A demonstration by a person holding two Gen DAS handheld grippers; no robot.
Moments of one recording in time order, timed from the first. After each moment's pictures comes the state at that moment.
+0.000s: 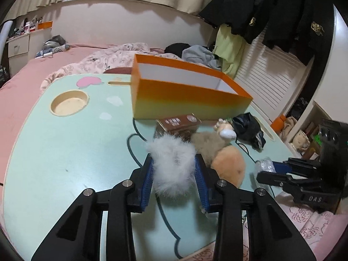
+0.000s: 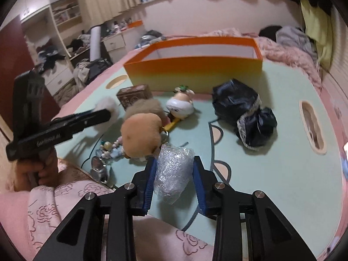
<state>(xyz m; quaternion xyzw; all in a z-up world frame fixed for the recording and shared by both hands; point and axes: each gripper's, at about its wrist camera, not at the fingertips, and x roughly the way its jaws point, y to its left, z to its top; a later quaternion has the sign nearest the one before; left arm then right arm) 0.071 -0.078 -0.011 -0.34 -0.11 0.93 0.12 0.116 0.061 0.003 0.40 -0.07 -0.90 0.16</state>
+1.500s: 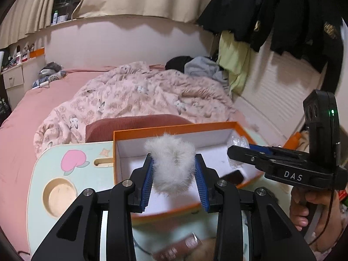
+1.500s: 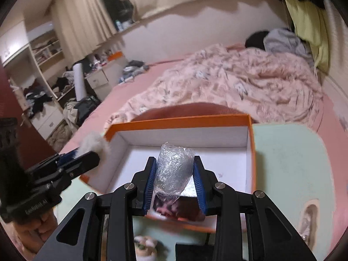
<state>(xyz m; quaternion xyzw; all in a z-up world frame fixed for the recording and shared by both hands) -0.072 -0.052 0.062 -0.32 -0.05 0.94 0.09 -0.053 0.114 0.063 0.35 -0.16 -0.92 0.11</state>
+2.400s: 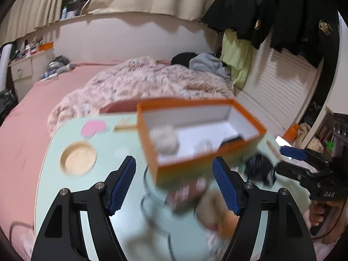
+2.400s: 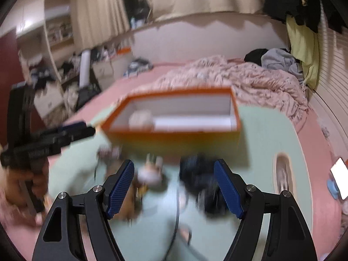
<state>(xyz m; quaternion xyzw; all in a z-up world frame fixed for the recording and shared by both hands) 0.027 -0.074 0.043 -0.32 -0.07 0.94 0.07 0.092 0.089 0.057 0.32 -0.07 -0.94 0.09</state>
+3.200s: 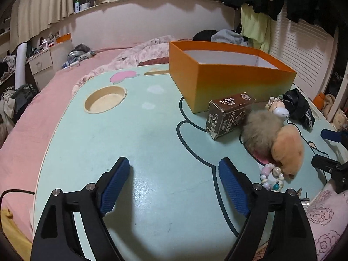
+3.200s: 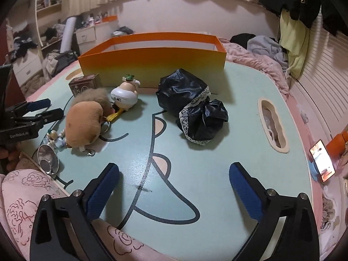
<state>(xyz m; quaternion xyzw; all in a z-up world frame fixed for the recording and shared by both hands) 0.058 -0.079 -0.030 -0.36 -0.01 0.93 0.00 0.125 0.083 -0.016 0.39 0.00 -0.92 0.01</state>
